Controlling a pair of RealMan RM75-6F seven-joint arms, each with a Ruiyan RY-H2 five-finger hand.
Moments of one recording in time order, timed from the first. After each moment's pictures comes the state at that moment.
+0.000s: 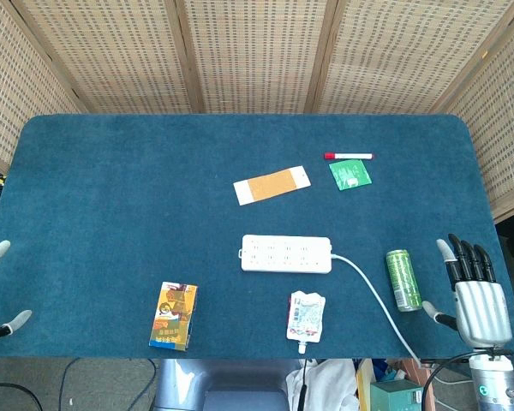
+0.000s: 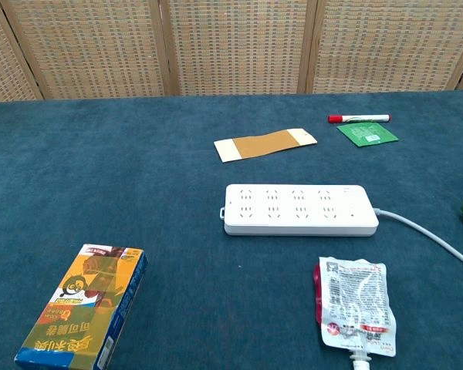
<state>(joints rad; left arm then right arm) 0.01 -0.90 0.00 -1.87 1.66 1.65 0.00 0.07 -1.15 0.09 -1.82 -1.52 1.55 -0.30</state>
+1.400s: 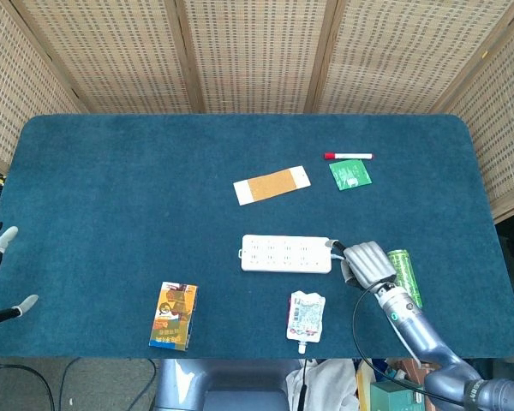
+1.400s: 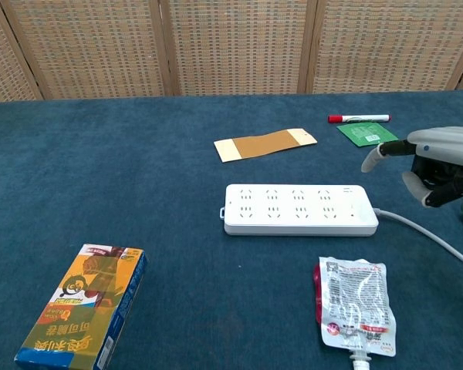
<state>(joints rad) -0.05 -0.94 -0.06 -1.92 1.49 1.53 0.14 0.54 -1.31 0.16 -1.66 -1.21 0.88 -0.34</state>
